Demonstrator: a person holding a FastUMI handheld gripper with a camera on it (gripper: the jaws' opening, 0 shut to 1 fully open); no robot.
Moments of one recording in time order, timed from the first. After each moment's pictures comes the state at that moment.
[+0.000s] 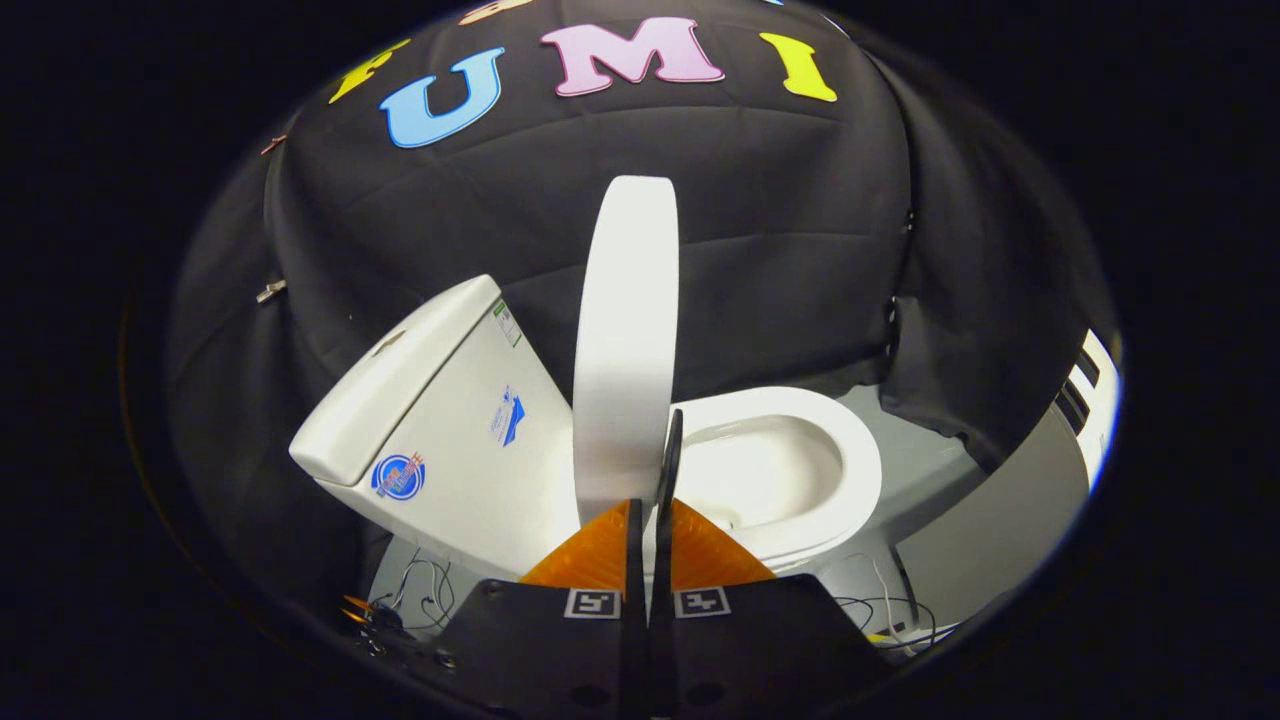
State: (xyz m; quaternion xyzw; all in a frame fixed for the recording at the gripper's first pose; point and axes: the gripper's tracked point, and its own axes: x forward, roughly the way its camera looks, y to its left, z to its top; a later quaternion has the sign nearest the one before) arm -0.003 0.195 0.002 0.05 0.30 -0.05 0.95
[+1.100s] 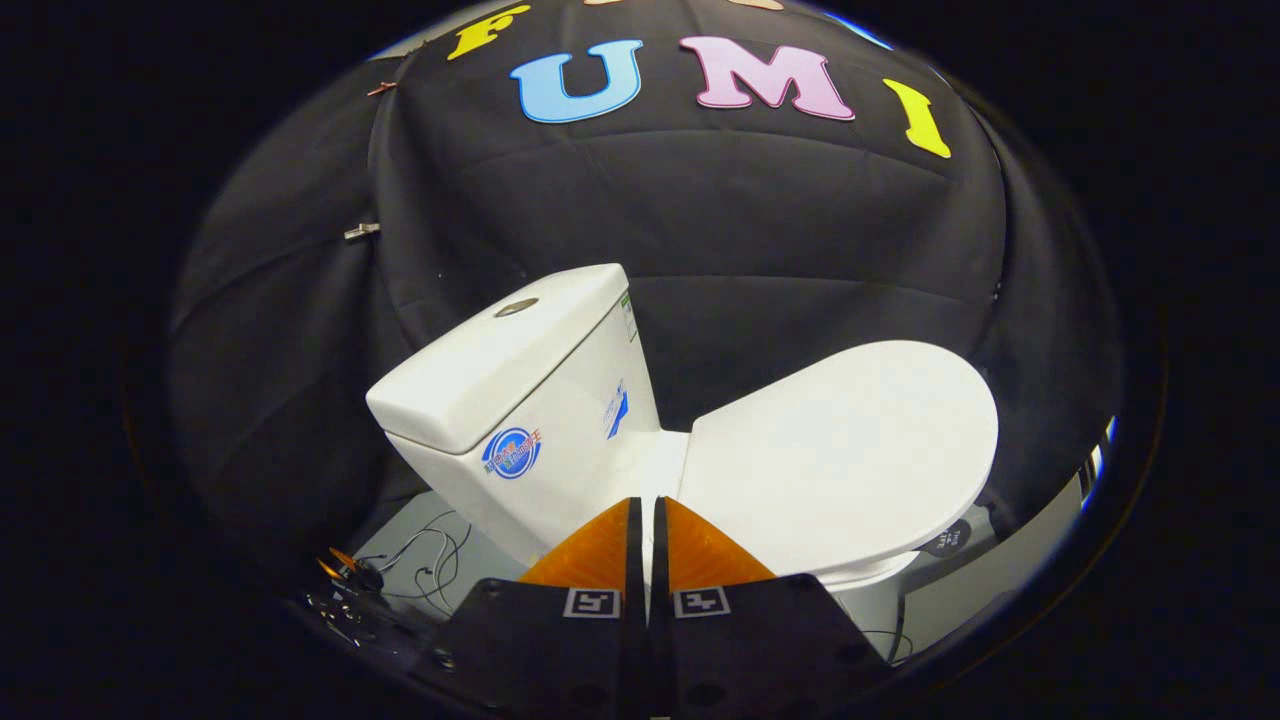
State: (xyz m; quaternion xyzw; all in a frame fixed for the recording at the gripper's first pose) arm -0.012 0.289 -0.002 -0.02 0.28 0.07 0.96
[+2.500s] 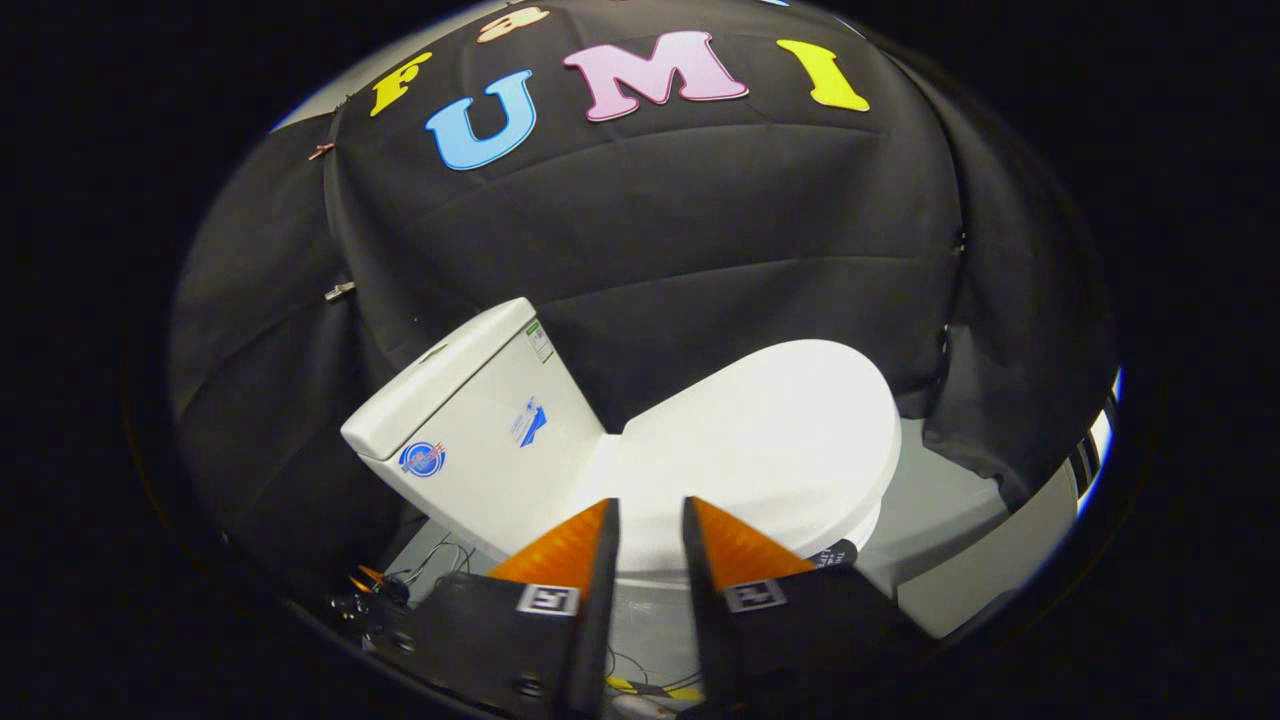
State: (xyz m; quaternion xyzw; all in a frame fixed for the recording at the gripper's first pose) arm -0.022 0.136 0.030 0.06 0.29 0.08 0.95
